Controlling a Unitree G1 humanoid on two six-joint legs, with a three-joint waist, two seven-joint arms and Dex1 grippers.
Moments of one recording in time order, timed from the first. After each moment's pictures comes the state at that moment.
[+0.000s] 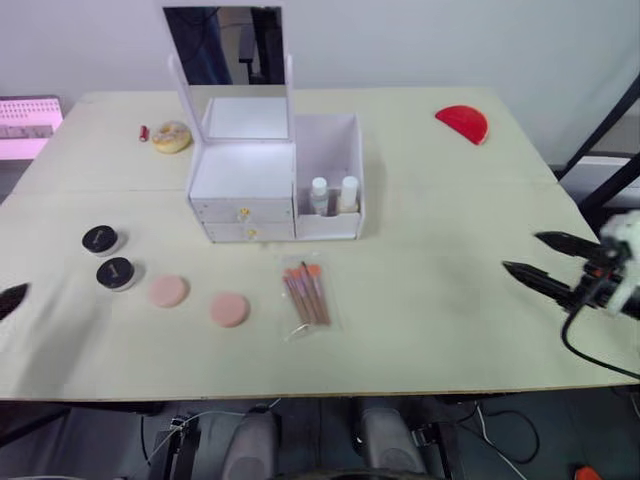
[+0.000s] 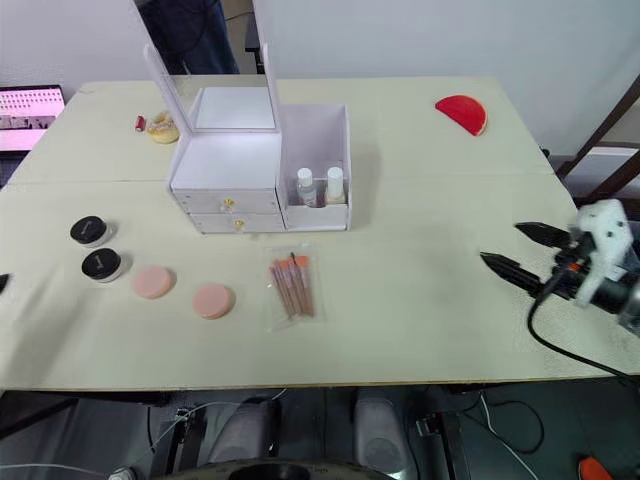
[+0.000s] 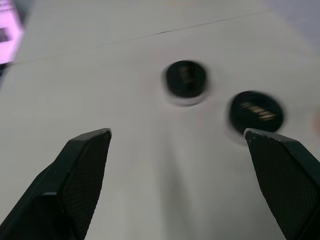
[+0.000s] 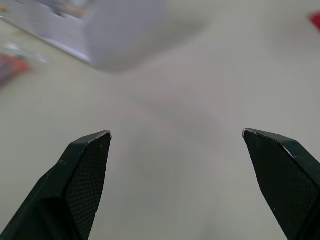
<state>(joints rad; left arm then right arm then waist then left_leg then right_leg) 0.12 0.95 0.69 0.27 -0.52 0.25 -1.06 -0.07 -0.87 -0.49 -0.27 0.56 0.61 1.01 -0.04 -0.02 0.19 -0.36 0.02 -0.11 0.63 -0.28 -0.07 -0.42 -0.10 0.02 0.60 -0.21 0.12</state>
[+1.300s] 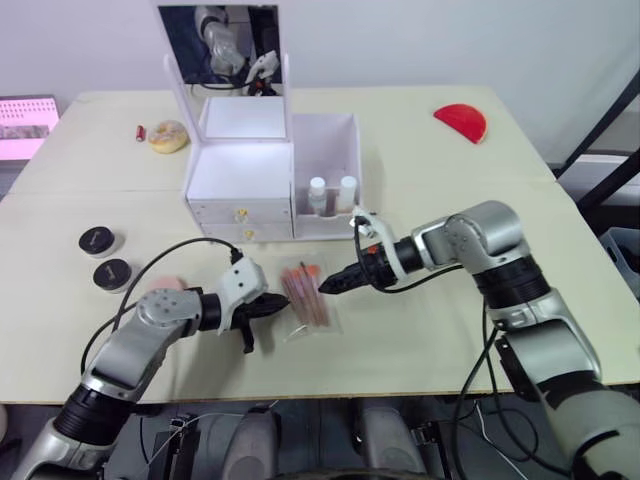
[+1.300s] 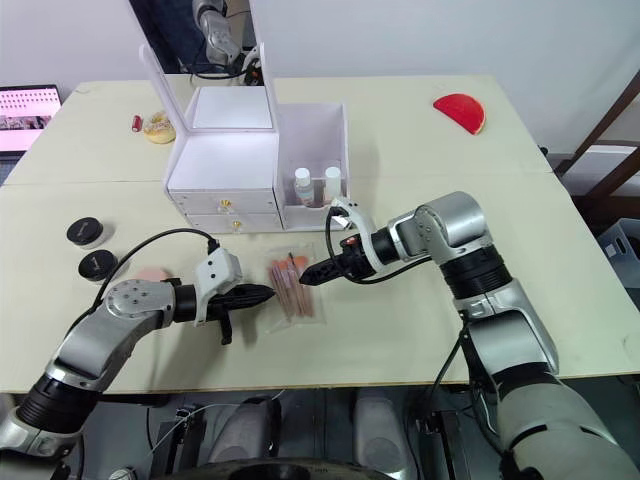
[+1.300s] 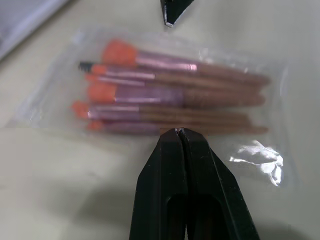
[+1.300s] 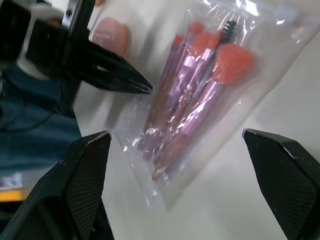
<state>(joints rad) -0.18 0.67 -0.22 -0.27 -0.26 0.46 -0.89 -0.89 -0.46 0.29 0.24 0.60 1.45 0.92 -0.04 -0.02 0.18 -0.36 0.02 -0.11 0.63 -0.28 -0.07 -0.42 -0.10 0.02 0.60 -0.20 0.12</state>
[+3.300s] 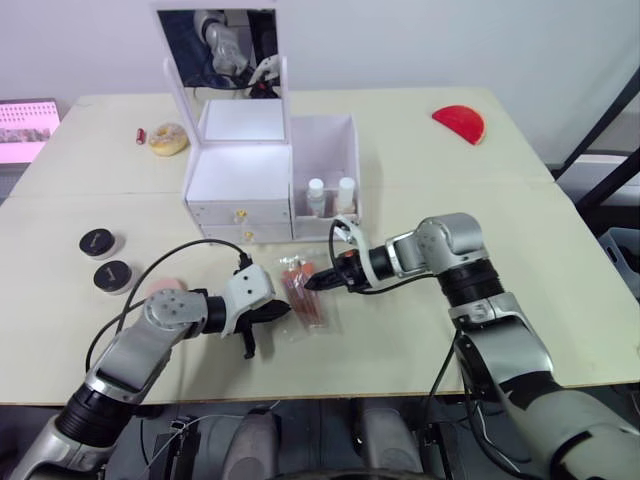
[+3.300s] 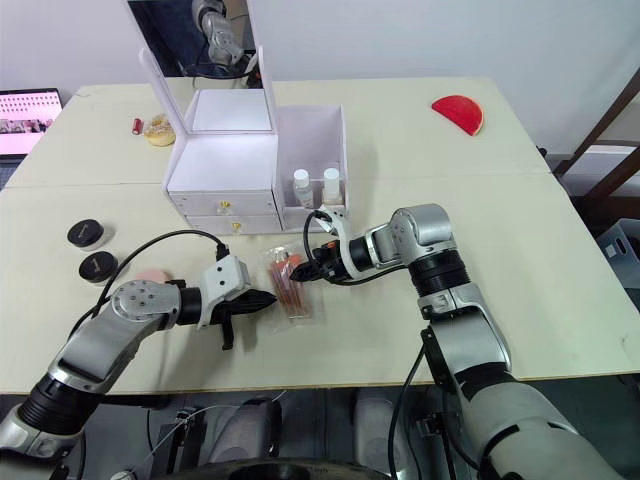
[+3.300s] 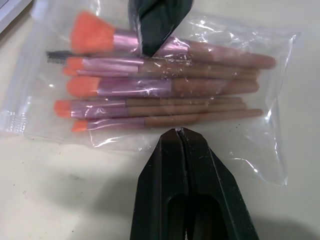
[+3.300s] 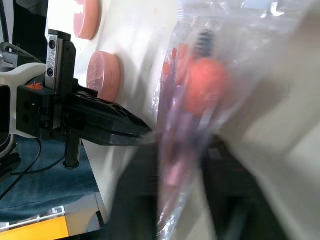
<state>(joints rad) -0.19 0.69 -0.24 -0.32 -0.21 0.51 -0.90 -0.89 -0.26 0.15 0.43 0.55 1.46 0.79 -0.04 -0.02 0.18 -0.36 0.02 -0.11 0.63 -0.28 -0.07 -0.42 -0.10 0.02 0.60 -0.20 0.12</state>
